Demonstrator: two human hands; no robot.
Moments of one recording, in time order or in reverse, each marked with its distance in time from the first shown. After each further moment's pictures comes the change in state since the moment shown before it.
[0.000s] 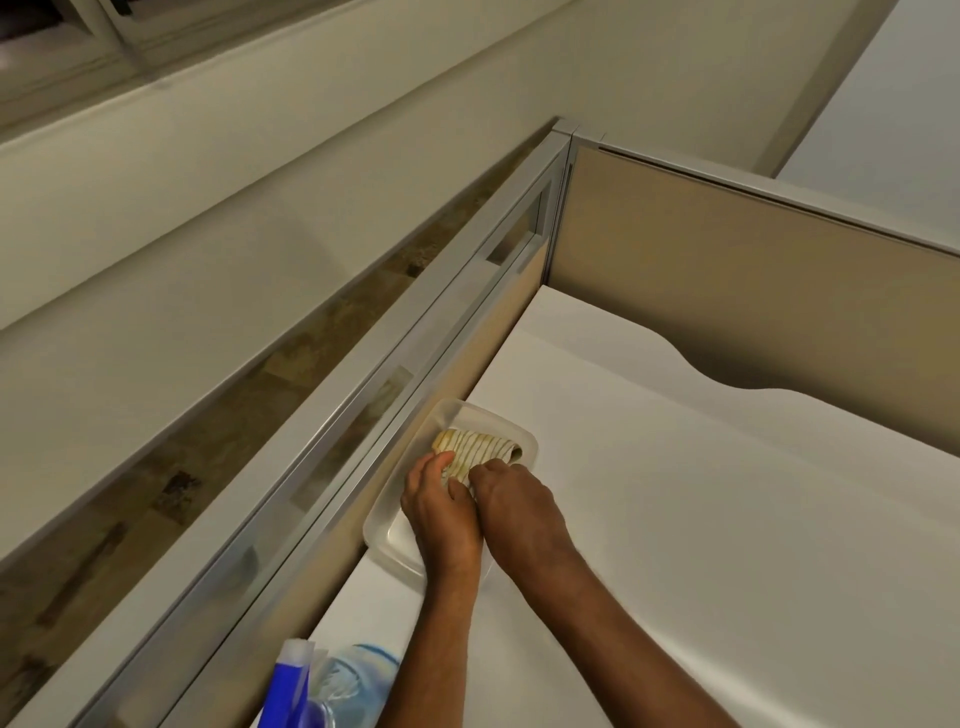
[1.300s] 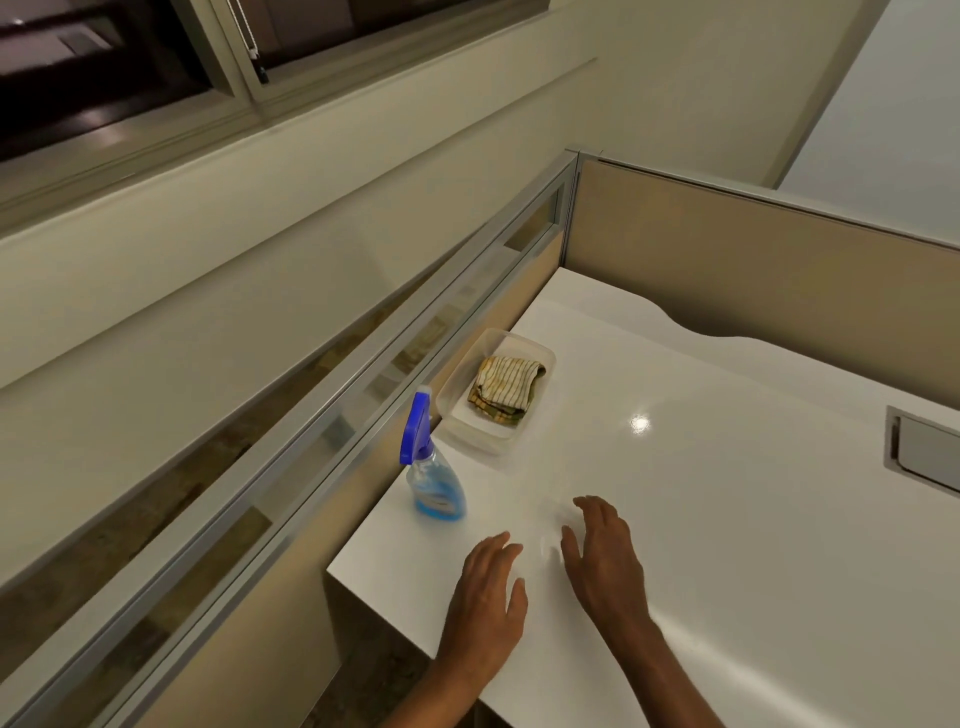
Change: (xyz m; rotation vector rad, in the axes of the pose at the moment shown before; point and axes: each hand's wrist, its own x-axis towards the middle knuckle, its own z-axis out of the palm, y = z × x) left_hand -0.235 -0.154 -0.131 0.487 -0.398 0.488; right_hand -0.261 -0.004 0.092 0.439 0.258 0.377
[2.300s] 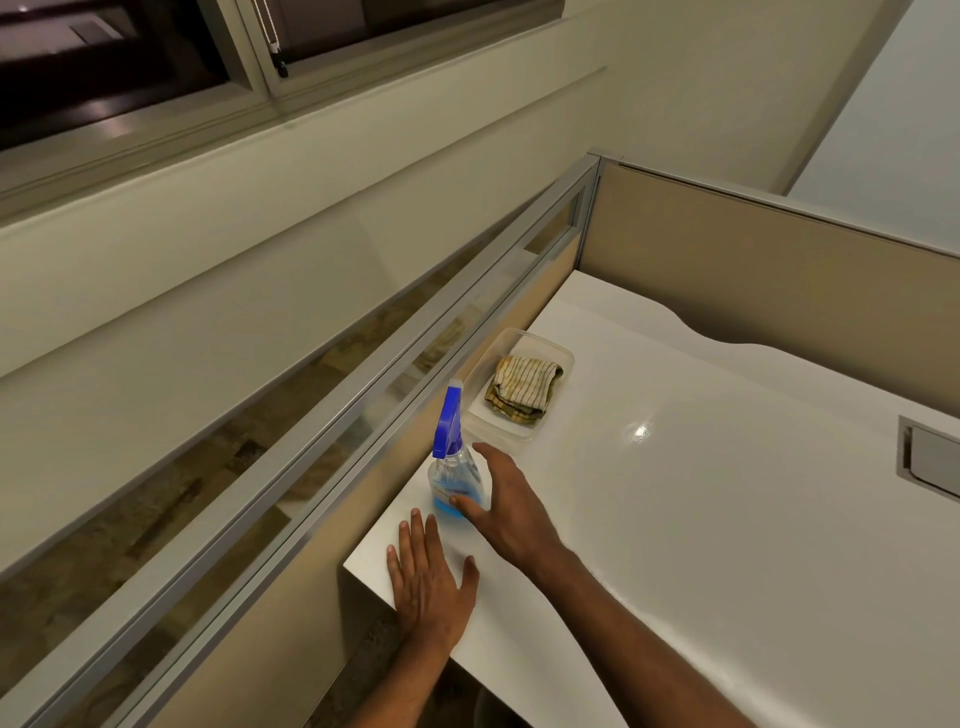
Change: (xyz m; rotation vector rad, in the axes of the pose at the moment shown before) left_hand 0.018 -0.075 -0.022 0.284 0.148 -0.348; right_hand 0.036 -0.138 0.044 0.194 -0.388 -0.144
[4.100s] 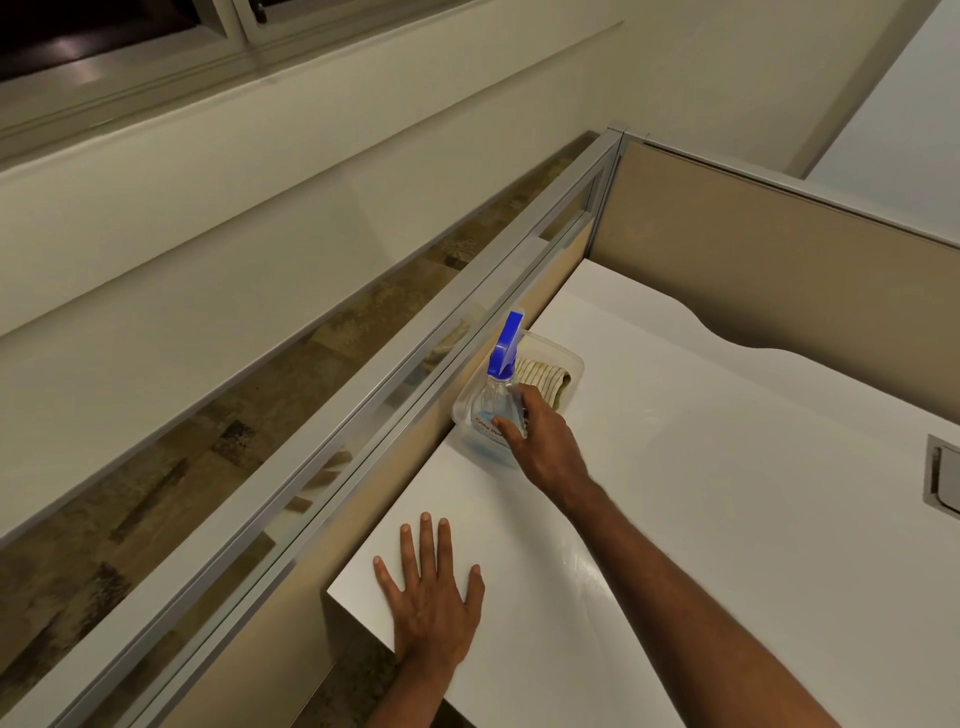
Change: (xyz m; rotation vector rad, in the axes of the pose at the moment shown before) left_hand 0.030 -0.002 0.033 0.214 0.006 0.102; right_hand 0.096 0.002 -0.069 -0.004 0.224 -0.064
